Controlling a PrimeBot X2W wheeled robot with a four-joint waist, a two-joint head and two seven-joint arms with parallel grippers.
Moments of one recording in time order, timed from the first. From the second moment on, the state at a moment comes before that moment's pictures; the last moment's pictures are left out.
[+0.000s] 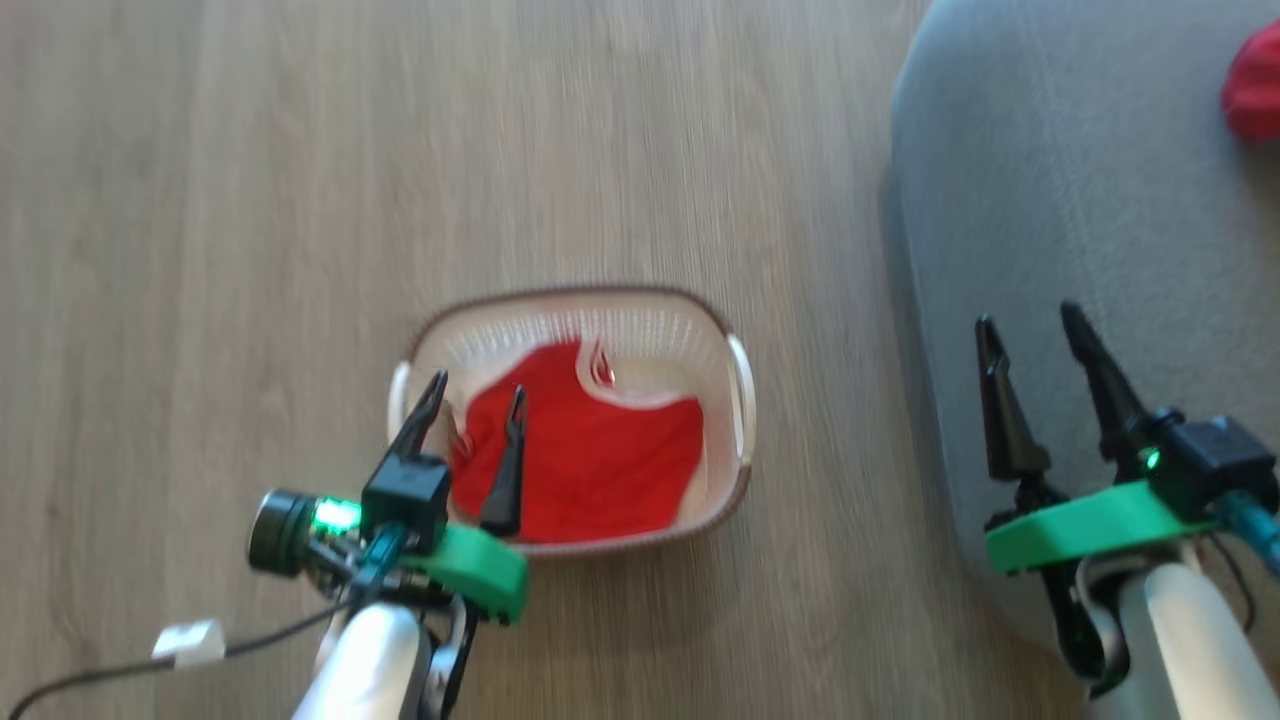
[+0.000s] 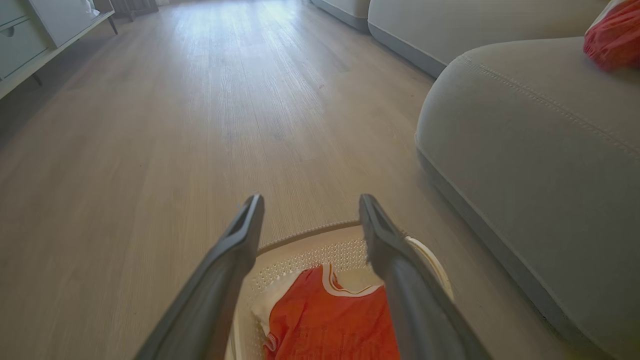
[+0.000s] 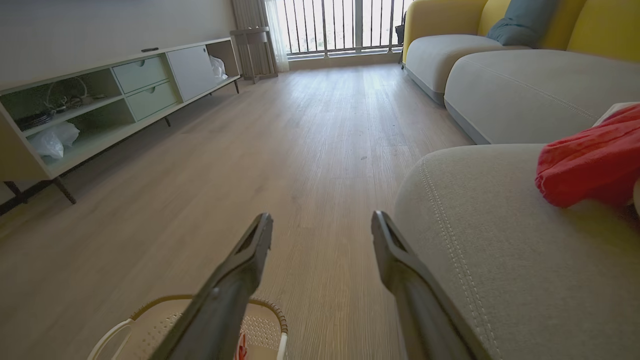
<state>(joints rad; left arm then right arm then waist) -0.17 0.05 -0.31 0.24 -0.07 0.10 -0.26 -0.11 -0.12 0.03 0.09 0.21 0.13 -0.26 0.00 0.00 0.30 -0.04</state>
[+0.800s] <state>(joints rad) -0.78 0.12 -0.31 0.89 0.05 0.11 -0.26 -0.30 -0.10 0.05 0.00 0.28 0.13 -0.26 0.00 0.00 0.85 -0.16</state>
